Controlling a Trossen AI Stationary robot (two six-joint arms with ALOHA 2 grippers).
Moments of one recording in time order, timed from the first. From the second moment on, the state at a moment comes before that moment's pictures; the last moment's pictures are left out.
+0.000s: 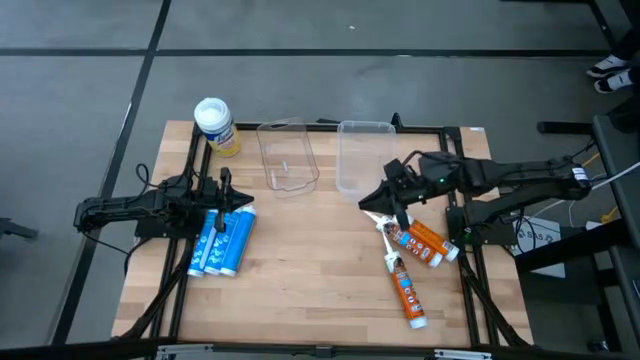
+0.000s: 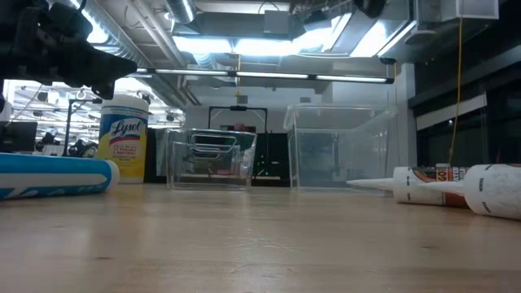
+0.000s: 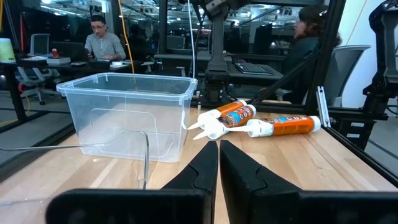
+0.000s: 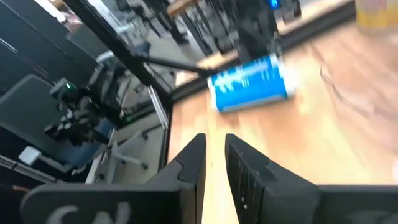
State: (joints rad) left arm 0.14 0.01 0.01 0.03 0.06 -0.07; right arm 0.08 1.10 1.05 -0.28 -0.13 0.55
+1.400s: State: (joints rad) left arm 0.14 0.01 0.01 0.03 0.06 -0.07; right arm 0.49 1.33 1.05 -0.70 -0.11 1.47
